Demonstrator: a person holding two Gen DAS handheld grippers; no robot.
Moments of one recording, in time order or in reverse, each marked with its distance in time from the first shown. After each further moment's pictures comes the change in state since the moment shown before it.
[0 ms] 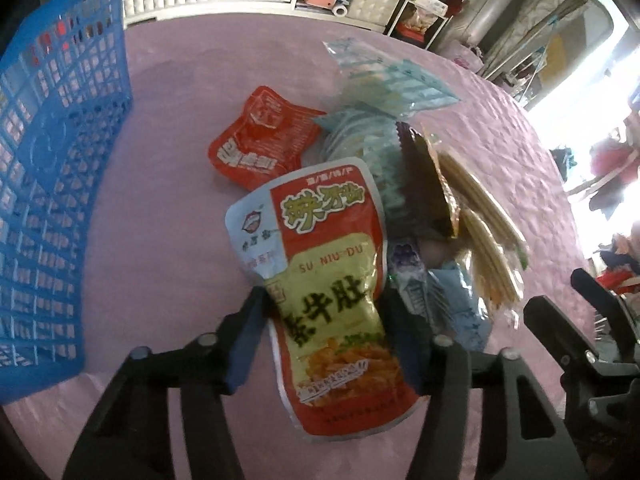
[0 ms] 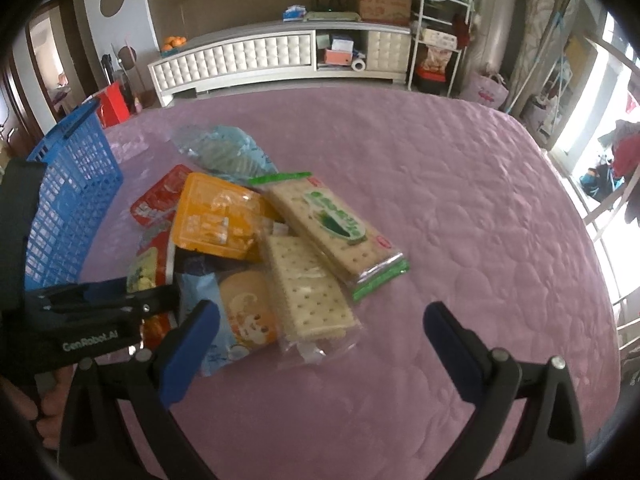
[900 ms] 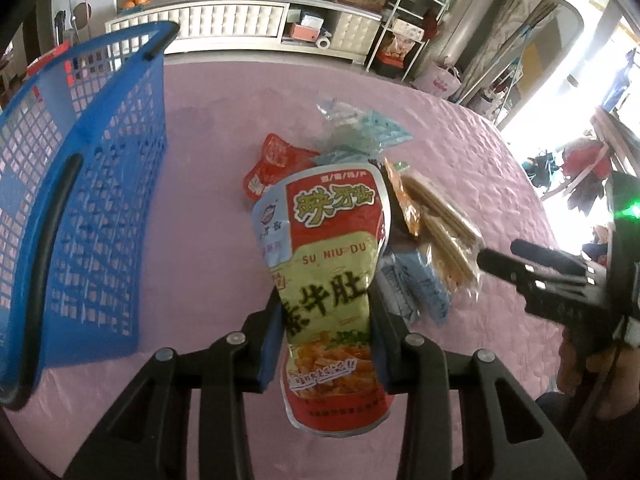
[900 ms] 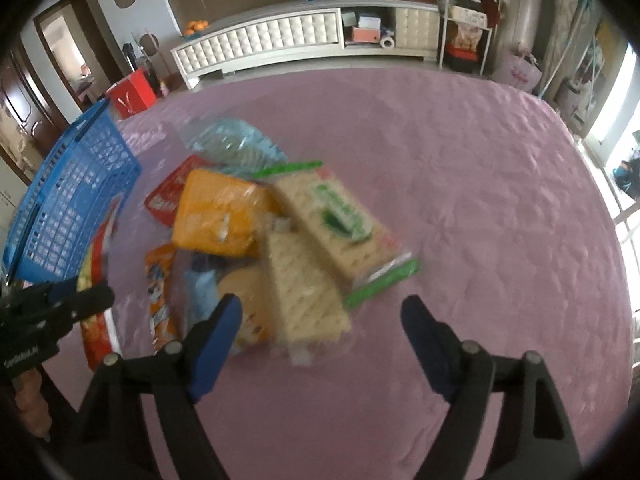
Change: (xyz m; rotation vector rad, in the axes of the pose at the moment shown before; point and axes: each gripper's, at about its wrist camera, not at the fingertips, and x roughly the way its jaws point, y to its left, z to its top) left arm -0.064 0.003 -0.019 0.072 -0.128 -0.016; right arm 0.026 -0.025 0.023 -0.034 0.094 0.128
